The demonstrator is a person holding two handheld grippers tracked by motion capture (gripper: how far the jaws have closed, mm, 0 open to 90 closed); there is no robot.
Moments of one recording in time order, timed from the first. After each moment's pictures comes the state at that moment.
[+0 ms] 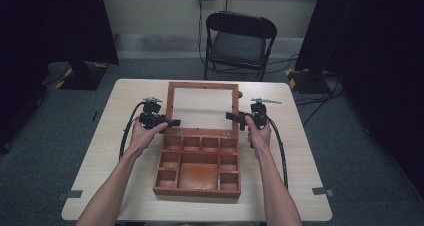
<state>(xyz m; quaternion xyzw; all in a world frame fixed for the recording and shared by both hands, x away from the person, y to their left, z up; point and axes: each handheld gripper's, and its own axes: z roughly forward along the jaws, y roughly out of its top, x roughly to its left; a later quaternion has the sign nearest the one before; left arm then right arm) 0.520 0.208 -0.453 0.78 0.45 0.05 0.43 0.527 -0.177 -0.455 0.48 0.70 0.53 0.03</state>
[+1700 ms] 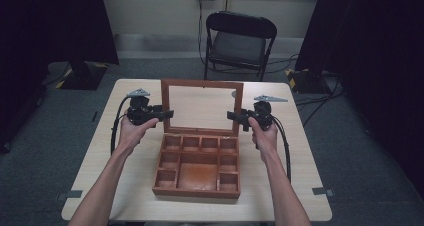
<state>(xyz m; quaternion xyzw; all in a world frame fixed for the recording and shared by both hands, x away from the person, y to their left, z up) 0.496 0.229 -0.404 0.76 0.42 0.09 0.50 0.492 -0.177 -0.409 0.42 0.72 0.54 0.07</state>
